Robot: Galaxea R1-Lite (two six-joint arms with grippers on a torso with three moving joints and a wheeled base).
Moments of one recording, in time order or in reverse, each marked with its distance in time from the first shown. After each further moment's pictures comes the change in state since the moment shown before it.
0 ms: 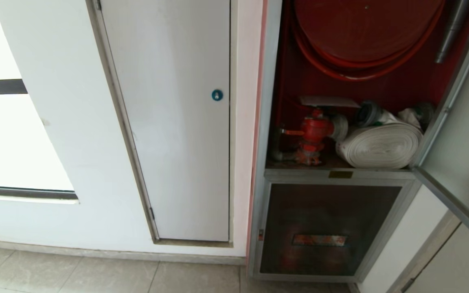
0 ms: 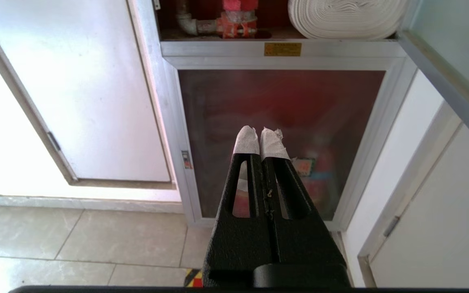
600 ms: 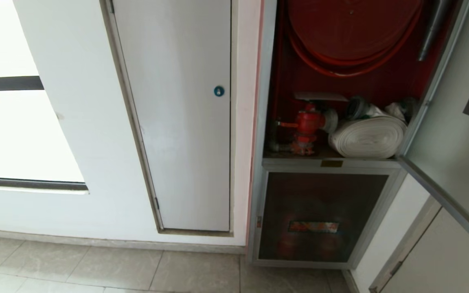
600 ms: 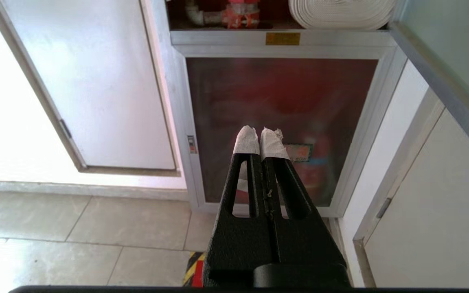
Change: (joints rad) left arm 0.000 0.000 0.000 0.002 0.002 -0.005; right arm 0.000 0.000 0.000 0.000 0.000 -0.001
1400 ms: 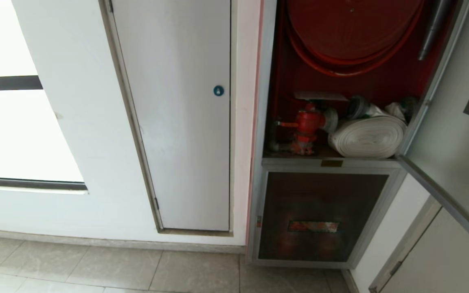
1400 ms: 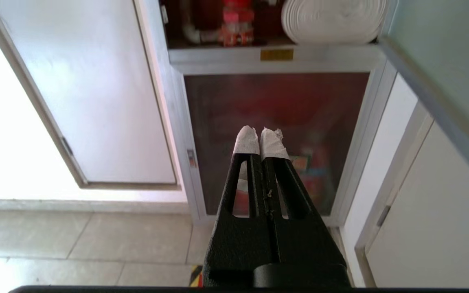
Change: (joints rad) left arm 0.000 0.000 0.000 0.000 0.001 0.001; right arm 0.000 0.006 -0.060 0.011 -0.014 0.021
